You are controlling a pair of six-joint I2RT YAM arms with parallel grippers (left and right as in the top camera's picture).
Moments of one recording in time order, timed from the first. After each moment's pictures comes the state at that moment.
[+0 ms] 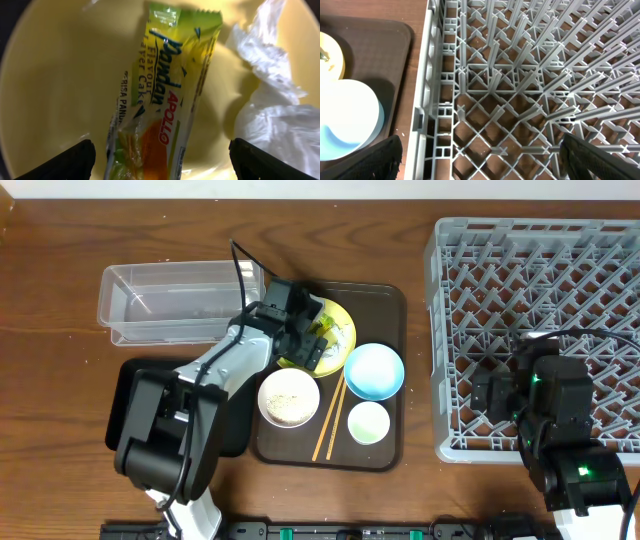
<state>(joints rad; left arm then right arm) -0.35 1.88 1.11 -0.39 0.15 0.14 0.11 0.81 0.79 -0.73 0.15 0.06</state>
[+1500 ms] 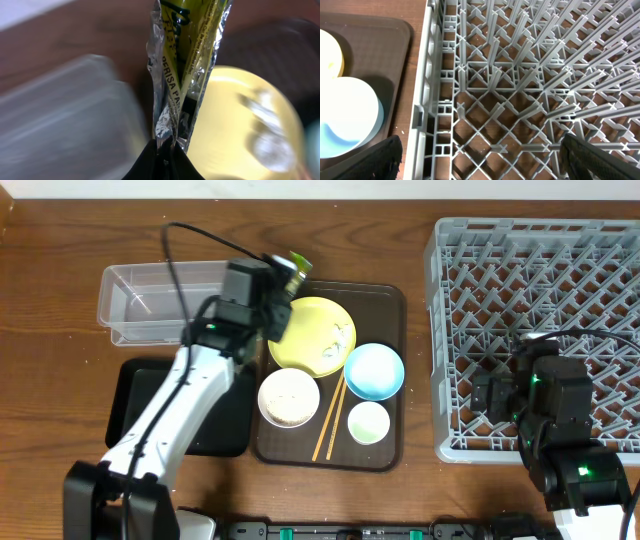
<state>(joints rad) -0.26 1.52 1.11 -0.39 -0.02 0.14 0.11 0.81 0.79 -0.74 0.15 0.06</state>
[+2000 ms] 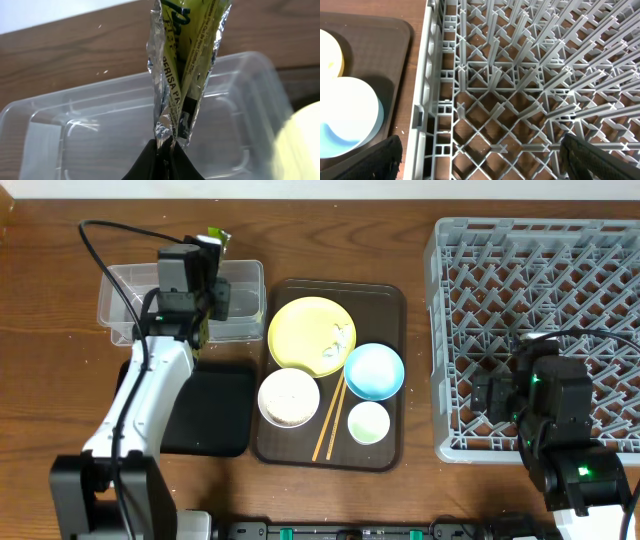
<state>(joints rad) -0.02 1.58 1.11 -0.28 -0.11 0.18 0.11 0.81 0.79 -0.74 0.15 0.06</state>
